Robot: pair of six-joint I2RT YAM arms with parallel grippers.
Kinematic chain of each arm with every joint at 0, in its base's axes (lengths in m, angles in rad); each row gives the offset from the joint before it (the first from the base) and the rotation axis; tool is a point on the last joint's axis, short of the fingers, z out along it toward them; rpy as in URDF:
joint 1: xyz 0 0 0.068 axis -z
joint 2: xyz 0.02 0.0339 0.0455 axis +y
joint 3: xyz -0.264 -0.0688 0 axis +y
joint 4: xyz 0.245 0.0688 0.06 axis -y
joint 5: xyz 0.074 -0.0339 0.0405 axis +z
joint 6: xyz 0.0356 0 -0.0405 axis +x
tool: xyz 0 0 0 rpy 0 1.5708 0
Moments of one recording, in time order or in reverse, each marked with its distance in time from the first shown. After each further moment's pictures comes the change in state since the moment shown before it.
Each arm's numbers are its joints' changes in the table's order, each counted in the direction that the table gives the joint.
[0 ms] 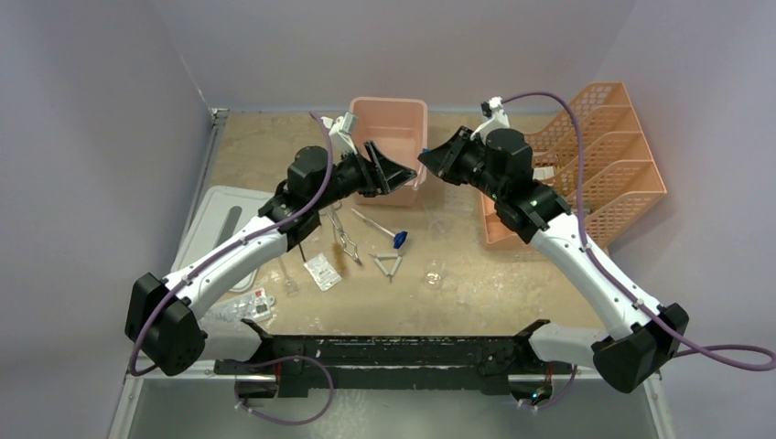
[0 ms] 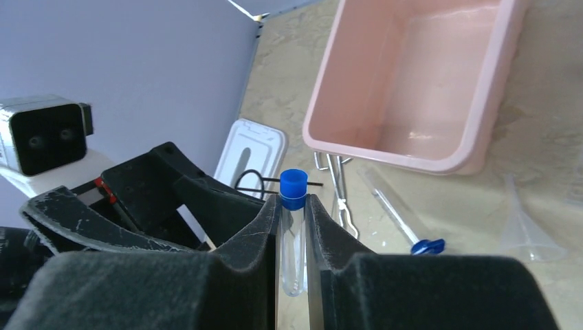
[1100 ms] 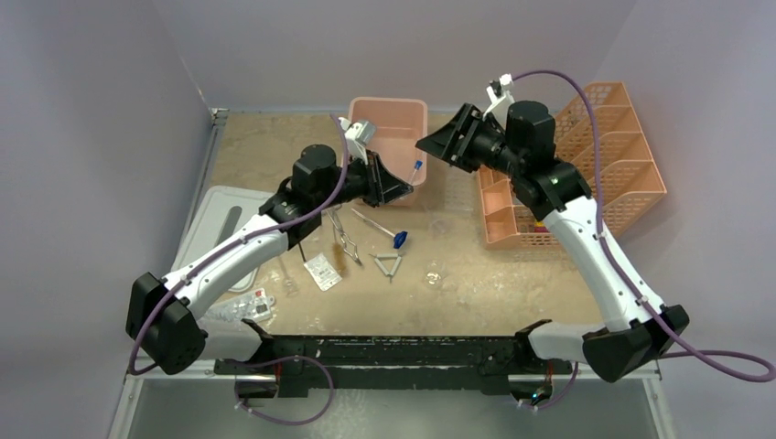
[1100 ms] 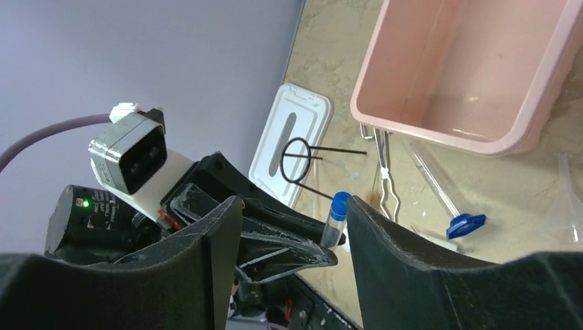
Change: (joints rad) left arm 0.026 0.010 -0.026 -0.079 -0.113 0.226; right arm 0.111 0.050 -0.180 -0.141 0.289 0.068
